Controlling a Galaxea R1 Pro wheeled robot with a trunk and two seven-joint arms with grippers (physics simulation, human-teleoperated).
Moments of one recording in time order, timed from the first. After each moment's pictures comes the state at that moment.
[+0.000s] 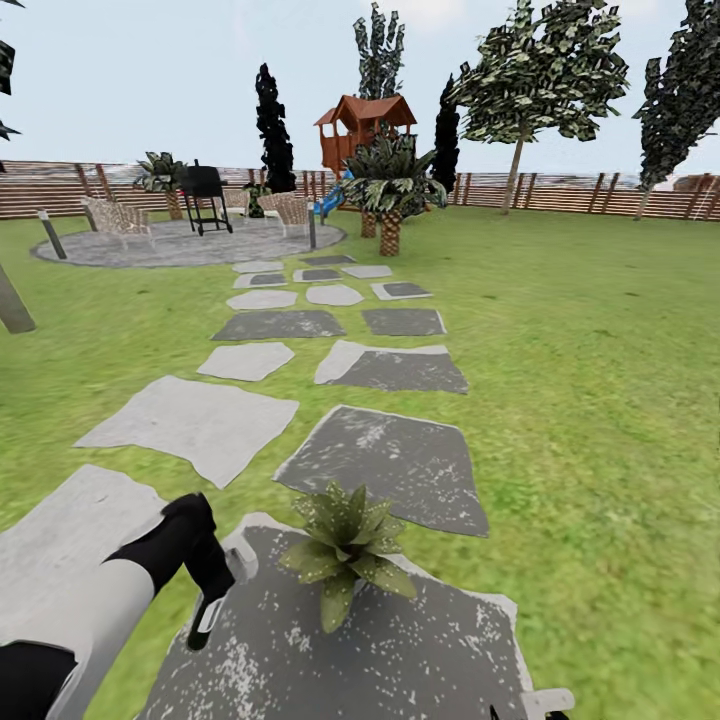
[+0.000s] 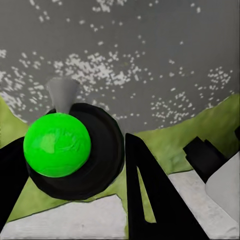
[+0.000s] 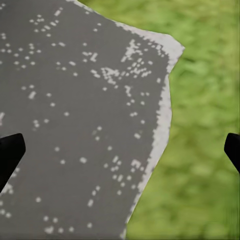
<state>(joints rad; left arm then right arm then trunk) -0.84 0.15 -0.22 -0.51 -0.93 0.67 -1.14 -0.34 -0.05 -0.21 -0.14 0.32 -0.38 -0.08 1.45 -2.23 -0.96</state>
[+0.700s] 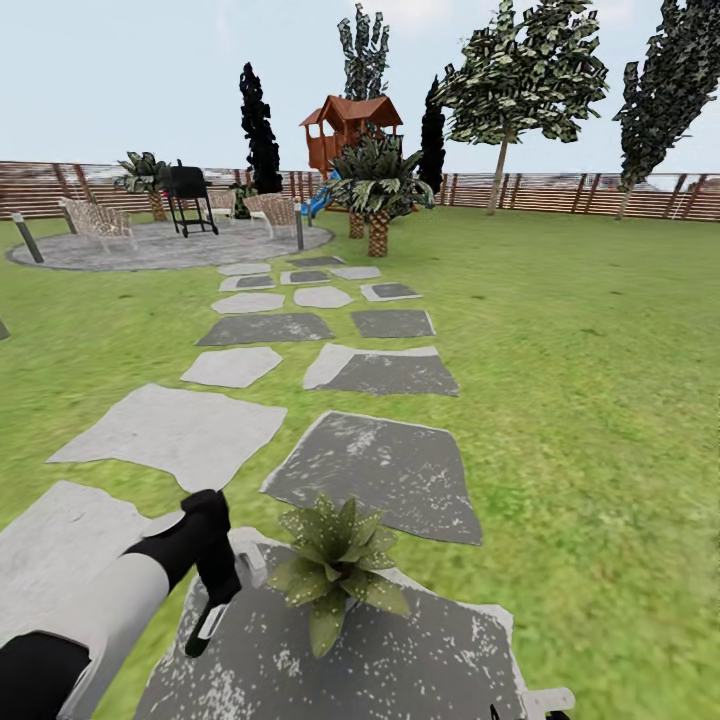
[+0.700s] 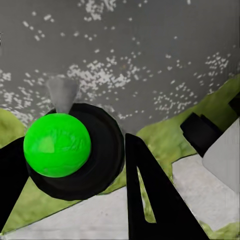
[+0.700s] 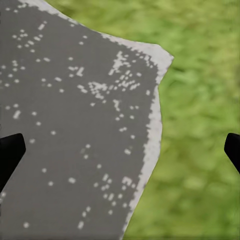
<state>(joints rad) -0.85 0.11 -0.30 -0.51 -1.03 0.67 -1.26 -0.34 -0.05 -0.21 -0.15 0.31 -0.38 -0.08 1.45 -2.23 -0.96</state>
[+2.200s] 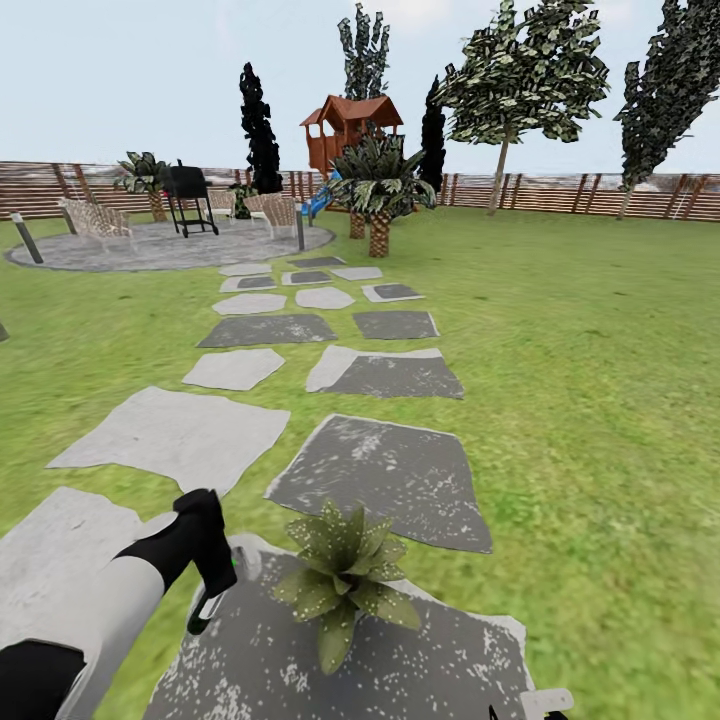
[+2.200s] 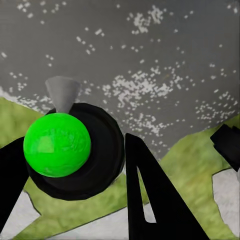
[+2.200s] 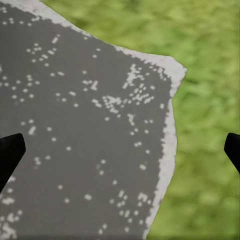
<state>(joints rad) -0.84 0.12 -0.23 -0.54 -1.06 0.58 -1.16 -0.34 -0.04 -0.21 -0.14 0.31 -0.38 -0.08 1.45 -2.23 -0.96</state>
